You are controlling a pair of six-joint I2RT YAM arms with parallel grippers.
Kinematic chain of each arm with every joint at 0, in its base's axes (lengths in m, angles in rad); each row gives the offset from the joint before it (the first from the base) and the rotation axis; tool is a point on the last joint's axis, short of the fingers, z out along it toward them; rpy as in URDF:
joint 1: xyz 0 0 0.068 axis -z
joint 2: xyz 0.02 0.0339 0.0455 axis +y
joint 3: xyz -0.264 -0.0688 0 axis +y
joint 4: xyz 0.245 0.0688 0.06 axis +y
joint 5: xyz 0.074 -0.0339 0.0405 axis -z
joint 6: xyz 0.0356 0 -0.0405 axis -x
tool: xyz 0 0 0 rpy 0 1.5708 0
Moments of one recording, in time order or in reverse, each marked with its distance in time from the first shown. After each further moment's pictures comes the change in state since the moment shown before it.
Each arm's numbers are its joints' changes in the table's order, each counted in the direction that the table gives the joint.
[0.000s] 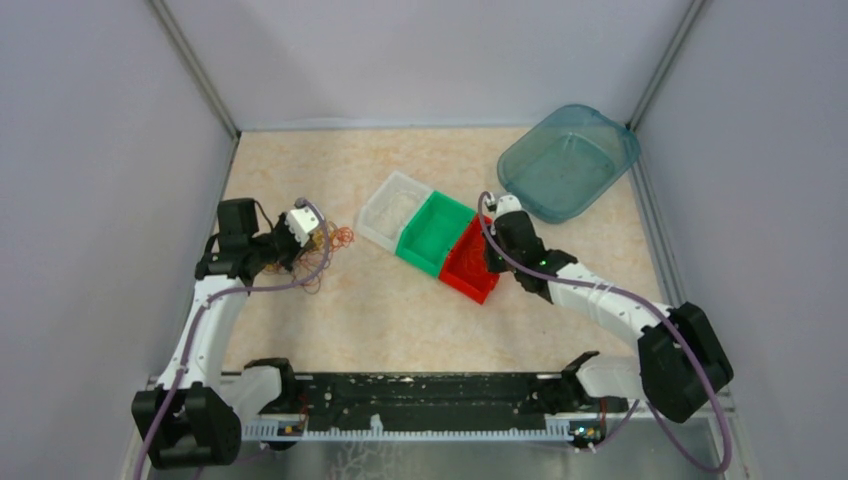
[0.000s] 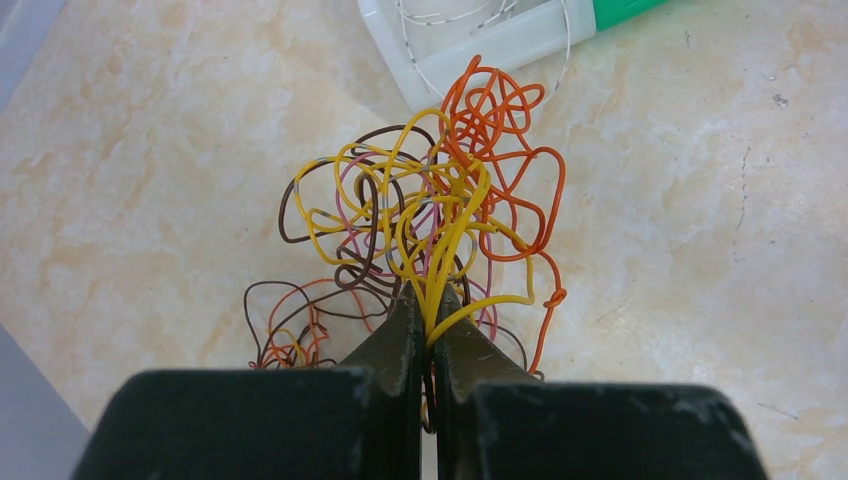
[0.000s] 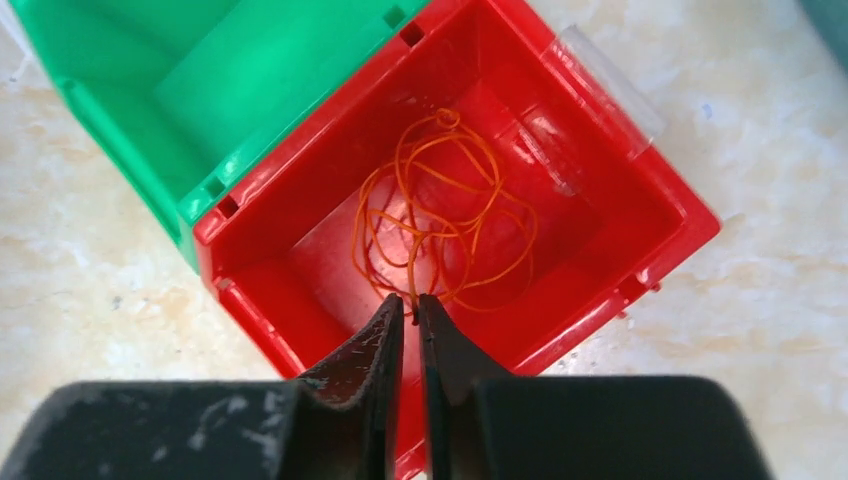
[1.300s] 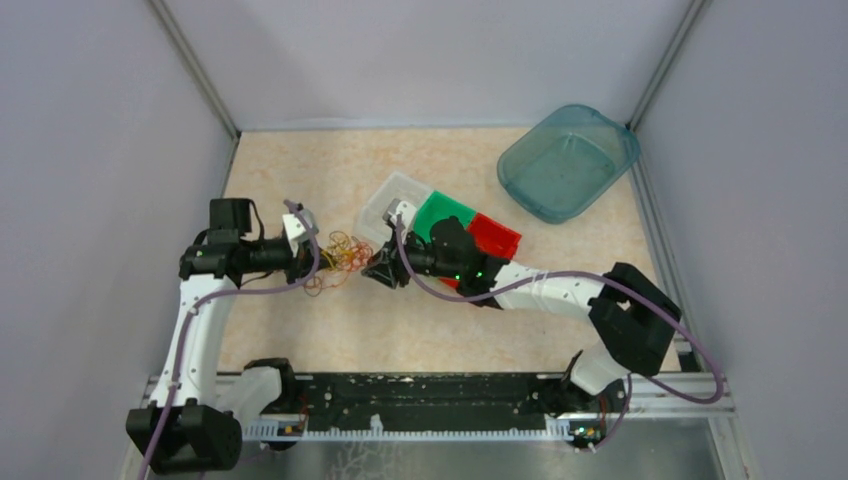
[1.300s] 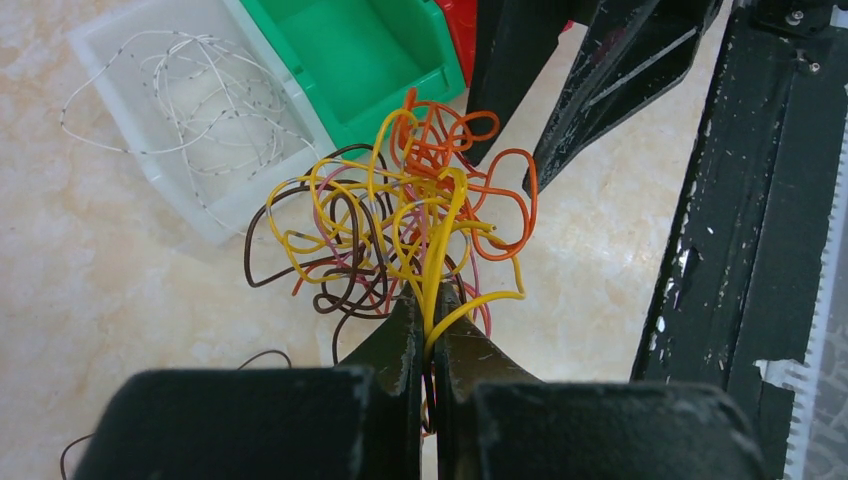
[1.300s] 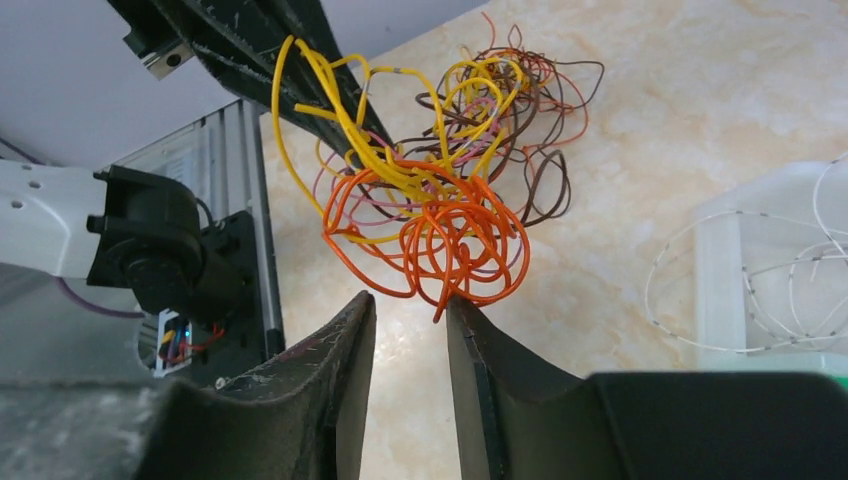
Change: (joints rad) left arm 0.000 -0.026 -0.161 0.398 0.430 -0.069; right arm -0.392 0.294 -0.208 -0.619 -0.474 0.068
